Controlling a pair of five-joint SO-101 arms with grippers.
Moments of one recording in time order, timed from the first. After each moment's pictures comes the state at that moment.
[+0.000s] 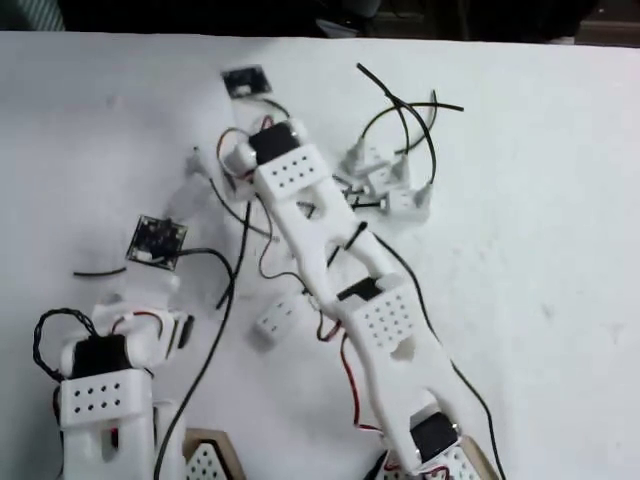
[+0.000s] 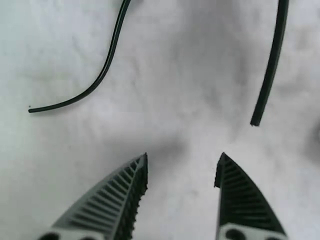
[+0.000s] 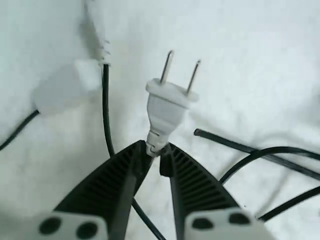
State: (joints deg) left arm -16.6 -67.1 78.3 62.9 -23.8; right arm -34.6 47.1 -57.8 85.9 -11.9
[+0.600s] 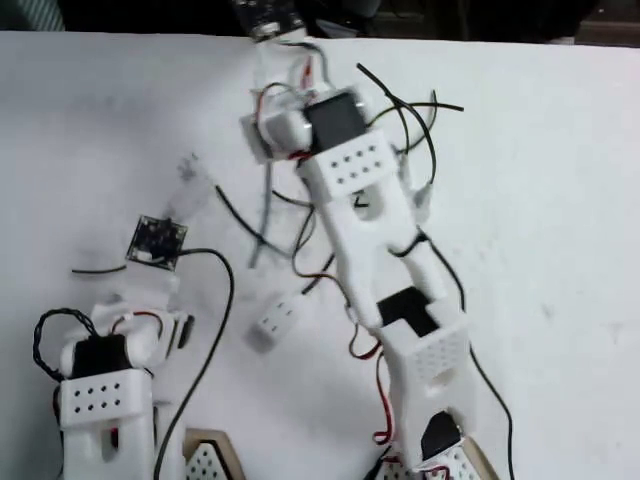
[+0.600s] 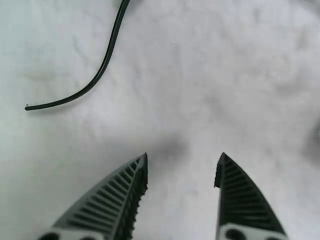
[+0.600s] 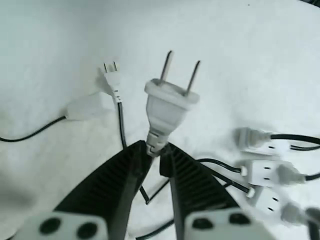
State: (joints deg) left arm -16.6 -67.1 78.3 62.9 -23.8; right arm -29.0 26.5 -57.8 93.2 2.2
